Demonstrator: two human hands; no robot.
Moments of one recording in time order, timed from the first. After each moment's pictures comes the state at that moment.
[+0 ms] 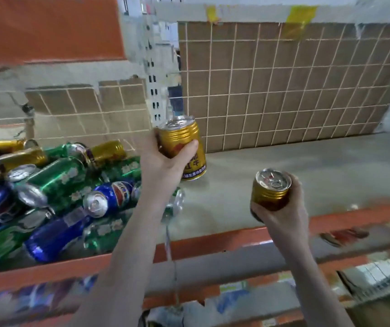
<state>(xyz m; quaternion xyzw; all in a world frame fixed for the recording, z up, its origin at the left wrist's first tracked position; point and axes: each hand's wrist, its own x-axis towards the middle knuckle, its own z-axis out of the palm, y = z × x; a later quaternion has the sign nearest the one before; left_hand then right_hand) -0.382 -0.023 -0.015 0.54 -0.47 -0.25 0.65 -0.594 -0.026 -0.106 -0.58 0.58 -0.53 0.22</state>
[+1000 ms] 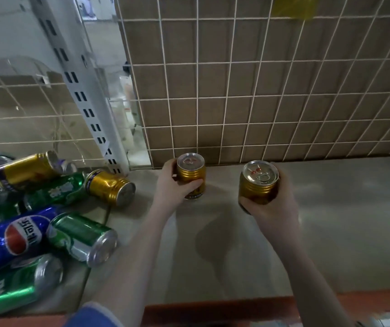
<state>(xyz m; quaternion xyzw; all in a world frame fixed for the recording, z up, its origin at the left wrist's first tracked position) -0.459 -0.212 -0.128 0.67 -0.47 -0.30 0.50 -0.676 -0.197 -0.106 -0.64 0.54 -0.46 0.30</state>
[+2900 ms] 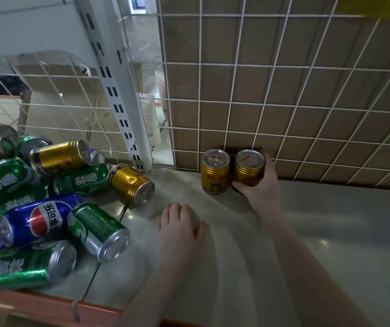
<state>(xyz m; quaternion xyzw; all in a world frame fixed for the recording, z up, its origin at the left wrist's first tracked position) -0.490 -0.143 -0.145 0.86 -0.49 -0.04 0.13 -0.613 -0.302 -0.137 -0.67 0.50 -0.40 0.37</state>
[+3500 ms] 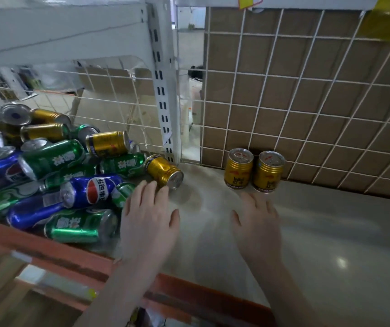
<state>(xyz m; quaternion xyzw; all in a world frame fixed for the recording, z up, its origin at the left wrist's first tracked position) -0.454 -0.056 -0.082 0.86 -0.46 0.16 0.13 -0.601 -0.171 -0.121 -0.84 0.49 -0.24 0.05</state>
